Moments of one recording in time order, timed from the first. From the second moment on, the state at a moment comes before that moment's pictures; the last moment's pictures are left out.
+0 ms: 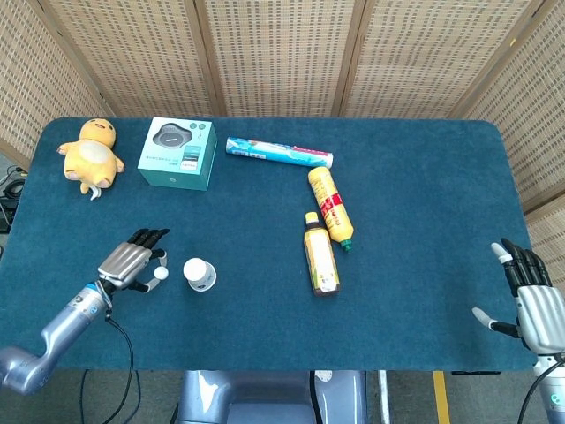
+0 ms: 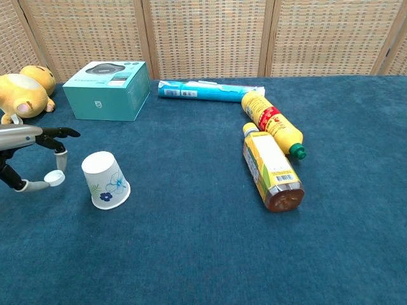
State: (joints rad) left arm -0.60 -1.35 -0.01 -1.33 1.44 0.84 -0.09; right arm 0.09 -1.07 0.07 -1.62 -1.54 1.51 0.14
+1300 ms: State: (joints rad) left arm -0.62 -1.39 -0.02 -1.37 1.36 0.84 -0.03; right arm 0.09 -1.07 0.07 -1.62 -1.55 1.51 0.17
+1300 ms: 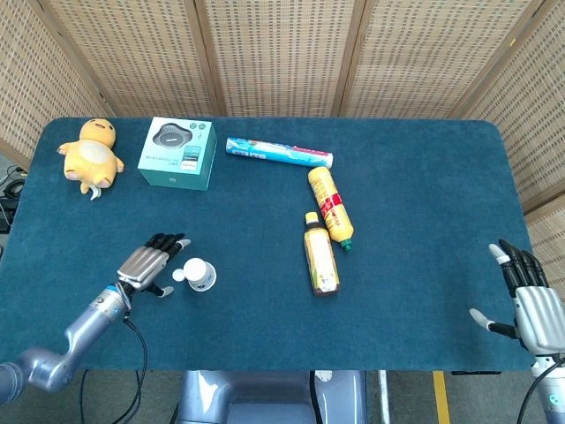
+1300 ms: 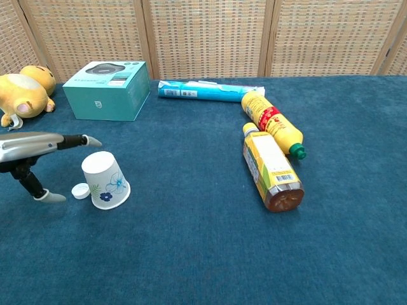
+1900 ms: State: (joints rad) left arm -0.30 -1.05 -0.04 -1.80 1.39 1.44 0.14; right arm 0.08 -1.05 0.06 -1.63 -1.57 1.54 0.18
